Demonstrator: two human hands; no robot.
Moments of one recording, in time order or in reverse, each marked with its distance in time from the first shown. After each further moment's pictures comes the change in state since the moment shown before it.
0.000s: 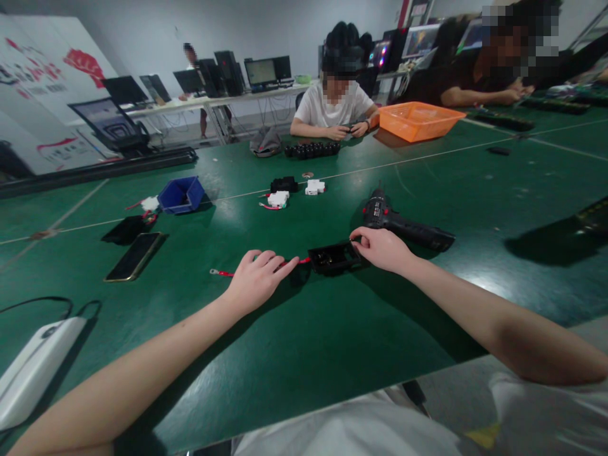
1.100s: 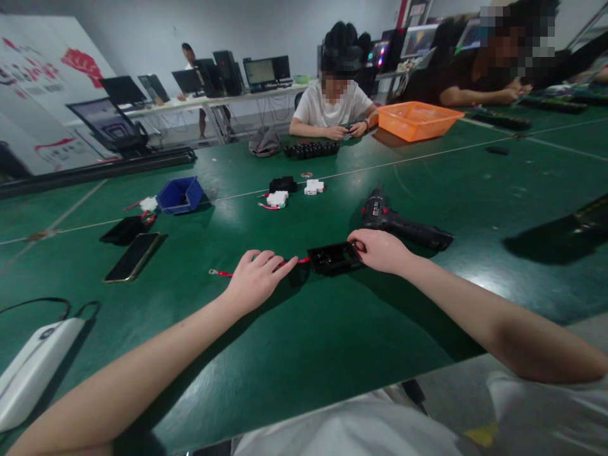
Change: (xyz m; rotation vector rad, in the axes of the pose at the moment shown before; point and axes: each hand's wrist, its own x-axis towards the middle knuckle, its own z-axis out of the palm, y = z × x) left_hand 0.001 0.001 -0.001 0.013 -0.010 0.001; right_hand -0.003 -0.004 -0.004 -0.093 -0.035 -0.145
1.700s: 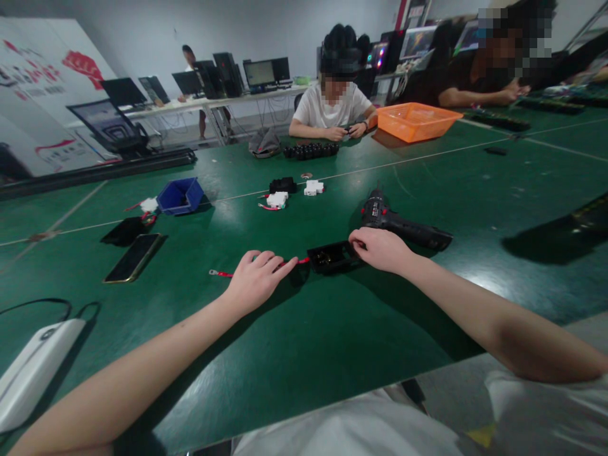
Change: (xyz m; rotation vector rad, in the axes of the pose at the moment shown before) left_hand 0.000 0.000 0.001 0.016 0.011 0.008; right_hand 0.000 0.003 0.000 -0.137 0.044 -0.041
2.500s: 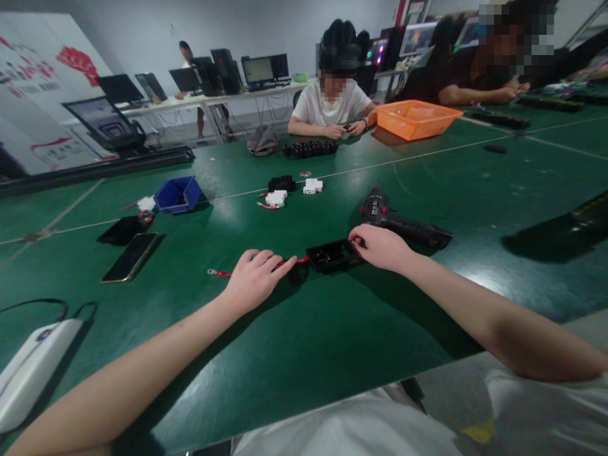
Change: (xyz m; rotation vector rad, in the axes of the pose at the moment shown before) left_hand 0.000 0.000 0.000 -0.001 0.006 0.007; right_hand 0.002 0.008 0.009 0.064 0.034 0.030
